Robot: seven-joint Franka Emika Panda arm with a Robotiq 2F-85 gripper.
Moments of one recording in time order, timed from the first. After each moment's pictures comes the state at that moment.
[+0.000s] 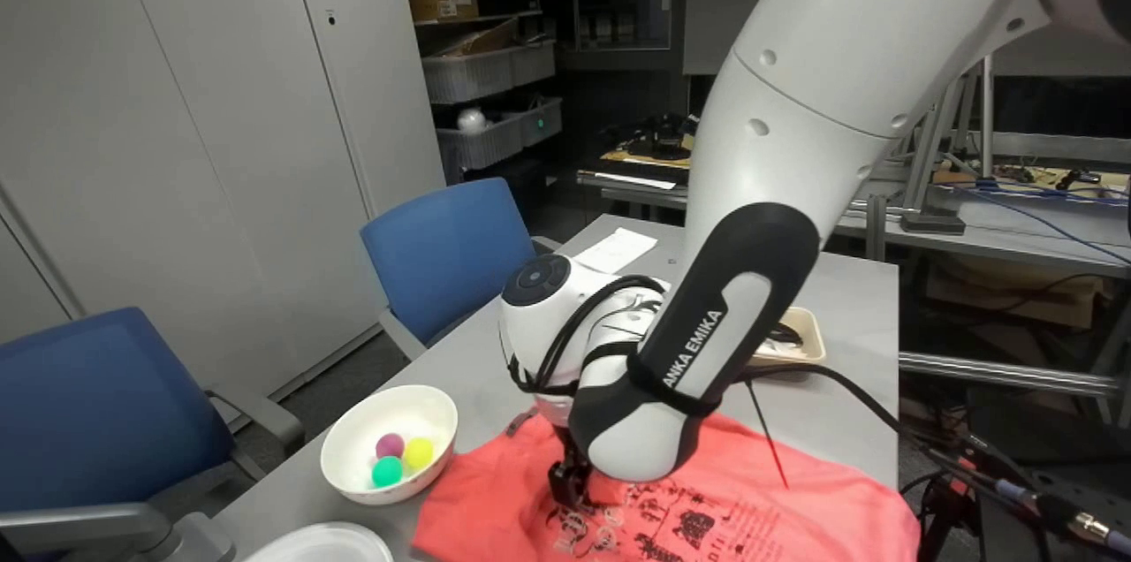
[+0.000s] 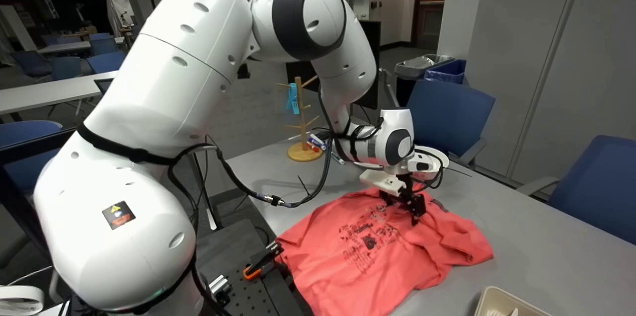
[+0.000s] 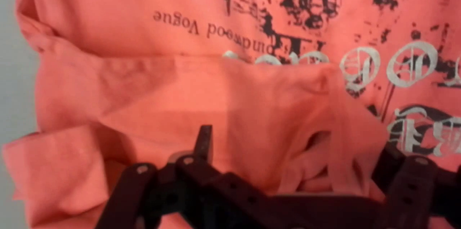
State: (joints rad) arm 0.30 0.77 -0.17 -1.91 -0.21 2.62 0.31
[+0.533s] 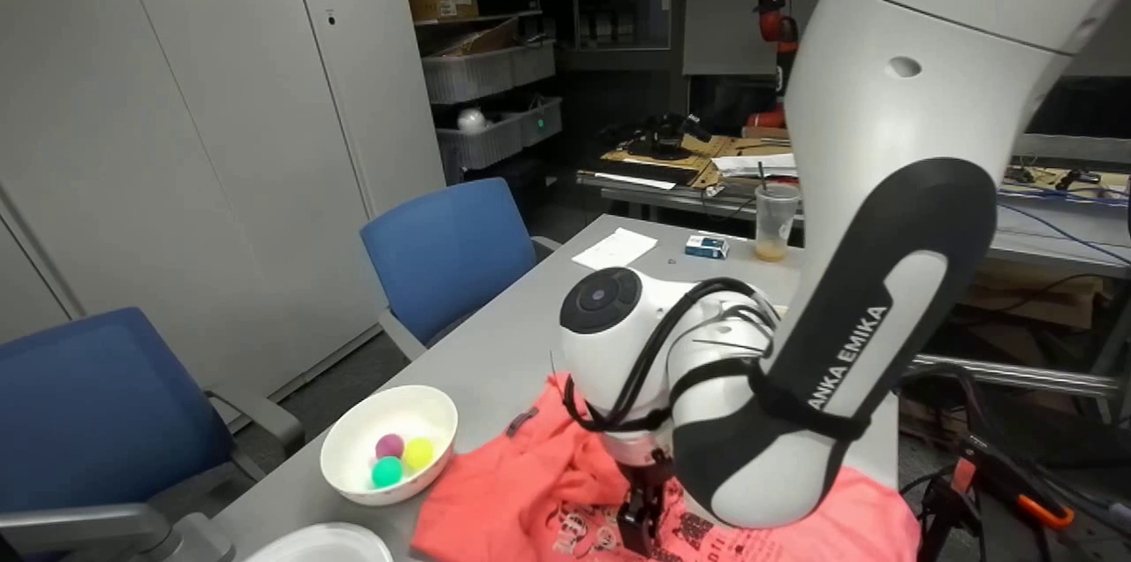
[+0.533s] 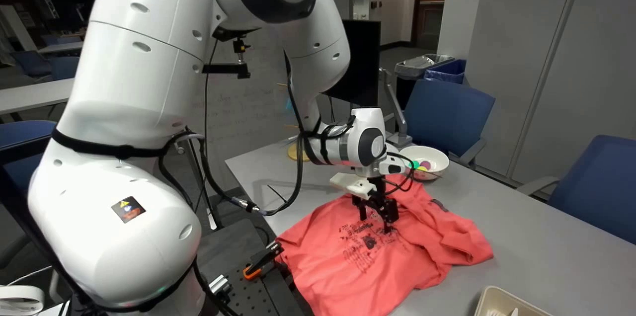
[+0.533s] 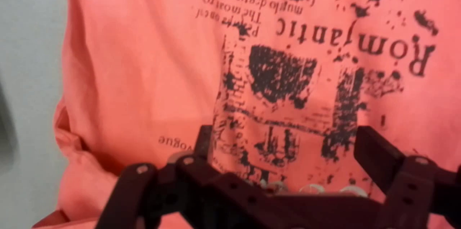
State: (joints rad) arm 0.39 0.58 -0.19 -2.23 -0.29 2.67 0.39
